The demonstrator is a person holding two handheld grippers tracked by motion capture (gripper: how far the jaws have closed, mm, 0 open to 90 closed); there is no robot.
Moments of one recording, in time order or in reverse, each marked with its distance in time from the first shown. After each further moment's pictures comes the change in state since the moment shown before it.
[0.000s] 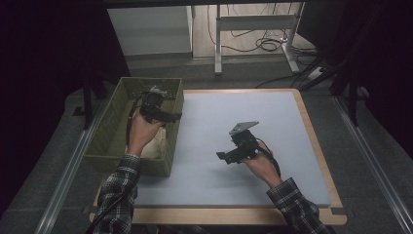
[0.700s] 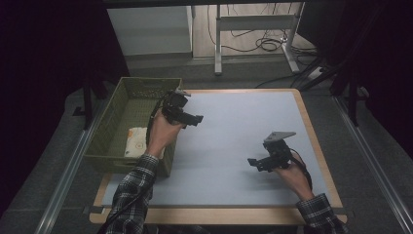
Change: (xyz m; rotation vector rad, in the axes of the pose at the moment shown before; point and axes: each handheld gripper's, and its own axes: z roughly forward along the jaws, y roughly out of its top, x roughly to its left) left arm -0.062 0.026 0.023 0.019 -0.050 0.086; right arm -0.041 -0.075 -0.060 0.008 -0.103 0.100
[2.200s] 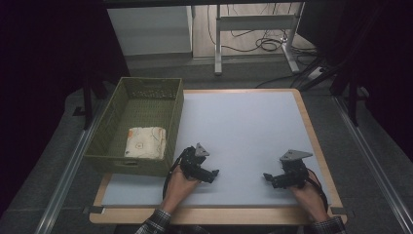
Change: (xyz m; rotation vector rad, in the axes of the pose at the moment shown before) left arm -0.102 -0.129 0.059 0.037 -0.086 0.083; right arm 0.000 -0.065 -0.024 0.021 -0.114 0.000
